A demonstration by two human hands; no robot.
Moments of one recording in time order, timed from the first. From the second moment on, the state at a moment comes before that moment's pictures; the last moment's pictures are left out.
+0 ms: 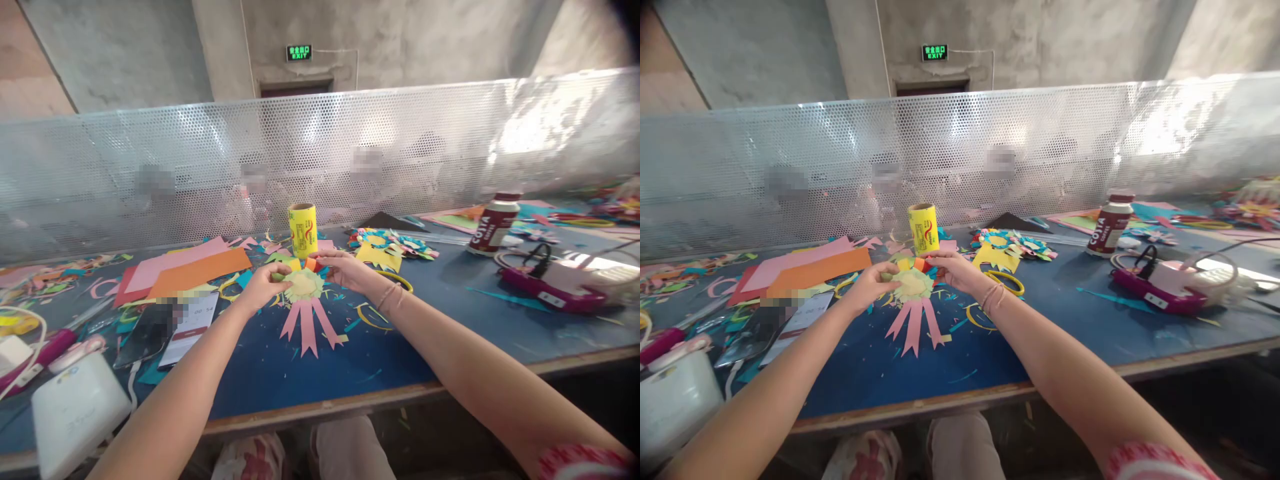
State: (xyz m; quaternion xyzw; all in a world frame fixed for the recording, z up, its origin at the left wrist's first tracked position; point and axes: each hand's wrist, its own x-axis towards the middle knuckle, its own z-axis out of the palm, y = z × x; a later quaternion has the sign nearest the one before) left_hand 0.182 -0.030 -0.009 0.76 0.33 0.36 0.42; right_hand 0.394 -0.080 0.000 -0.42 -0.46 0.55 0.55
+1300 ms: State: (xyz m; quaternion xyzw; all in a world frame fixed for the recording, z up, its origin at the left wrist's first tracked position) left_hand 0.184 -0.030 -0.010 0.74 0.34 0.38 0.43; right_hand 0.392 -0.078 -0.002 -0.42 -0.45 0.56 0.56
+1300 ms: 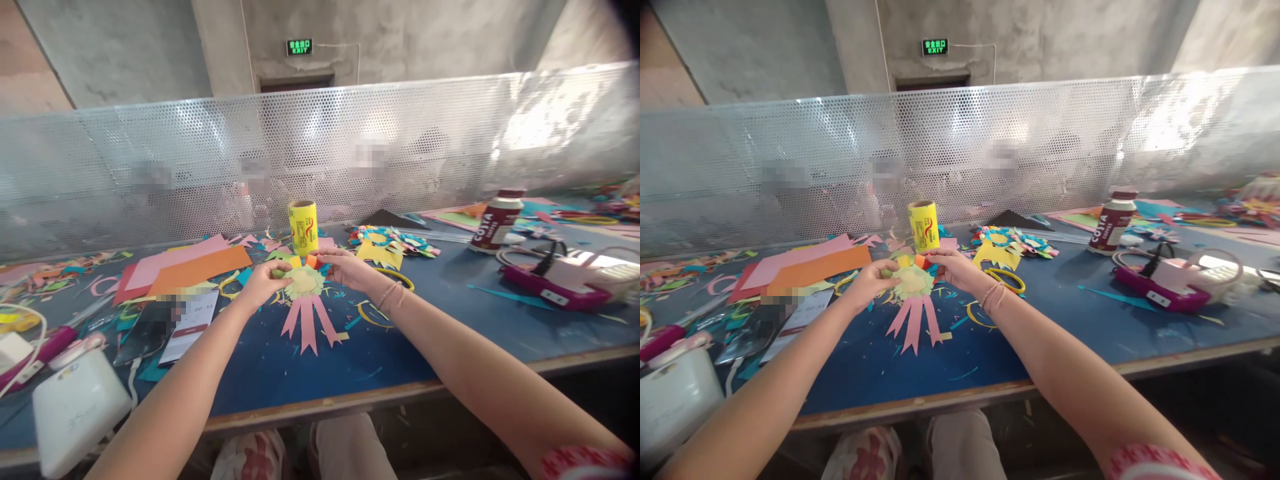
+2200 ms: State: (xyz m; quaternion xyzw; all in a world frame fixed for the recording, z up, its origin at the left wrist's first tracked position) left_hand 0.184 -0.027 -0.012 0.75 0.35 0.38 0.42; right_hand 0.388 -0.082 0.003 -0.41 -0.42 0.59 0.56
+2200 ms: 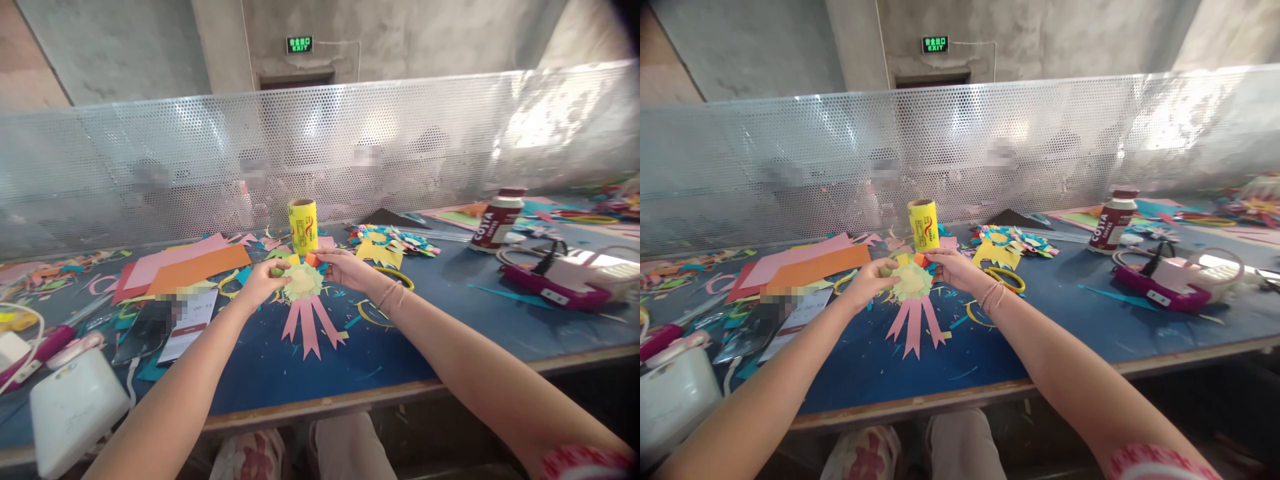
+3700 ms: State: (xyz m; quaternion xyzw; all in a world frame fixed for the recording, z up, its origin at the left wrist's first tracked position) left_hand 0.184 -0.031 -0.009 0.73 0.39 0.39 0.40; right_hand 0.385 -0.084 0.005 -0.38 -0.42 0.60 0.56
